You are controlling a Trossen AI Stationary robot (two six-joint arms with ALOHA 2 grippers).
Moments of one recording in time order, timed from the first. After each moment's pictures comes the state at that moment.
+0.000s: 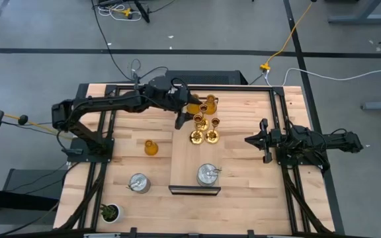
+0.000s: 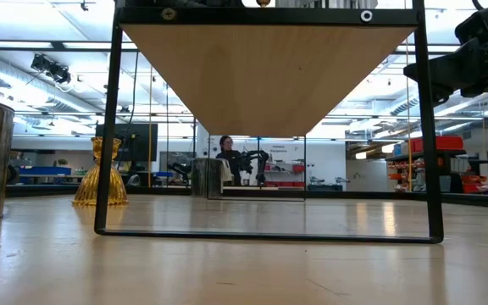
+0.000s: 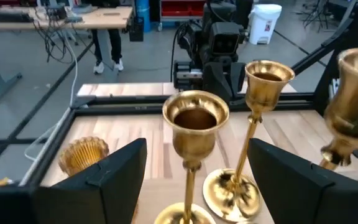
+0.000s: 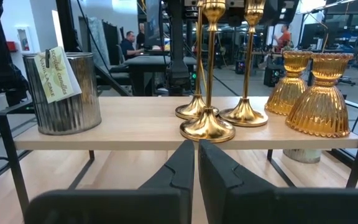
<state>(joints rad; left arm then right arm) 0.32 1.52 1.18 0.09 0.36 0.10 0.07 0.00 0.02 0.02 0.06 -0.01</state>
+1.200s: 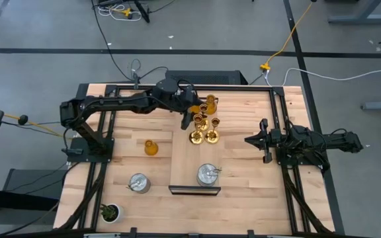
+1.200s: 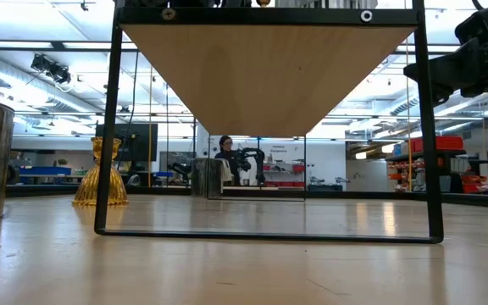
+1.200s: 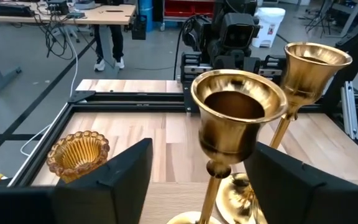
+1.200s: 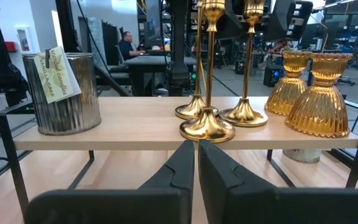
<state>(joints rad) 0.32 1.62 1.18 0.20 0.36 0.06 0.07 0.00 0.02 0.02 0.06 -0.01</state>
